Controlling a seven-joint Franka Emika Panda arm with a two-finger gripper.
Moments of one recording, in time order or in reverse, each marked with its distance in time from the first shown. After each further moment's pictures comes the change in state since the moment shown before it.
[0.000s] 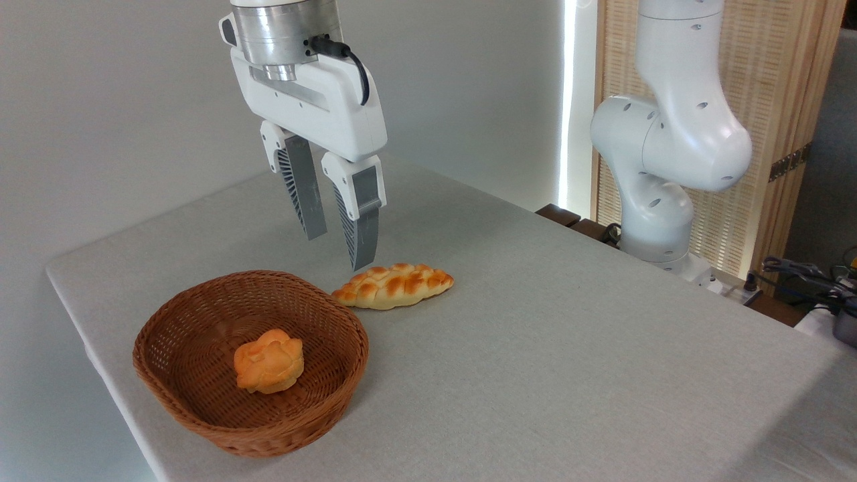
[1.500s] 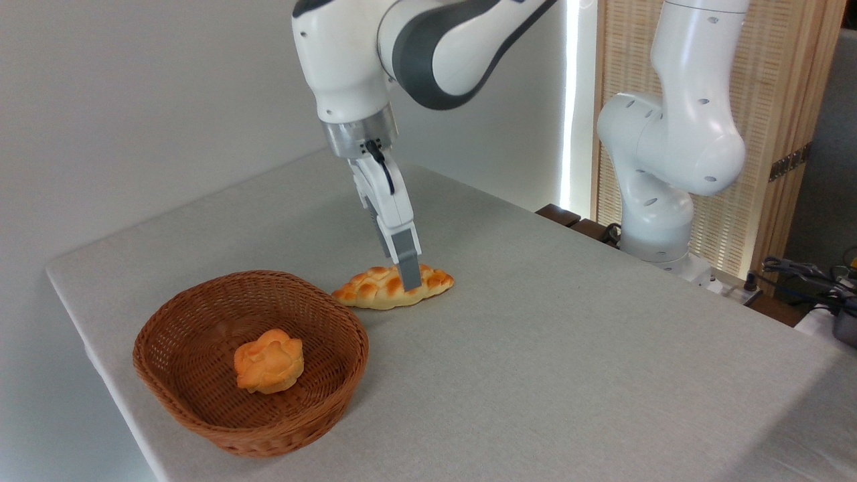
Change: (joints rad) arm -0.212 -0.235 -0.026 -0.645 -0.029 0.286 0.142
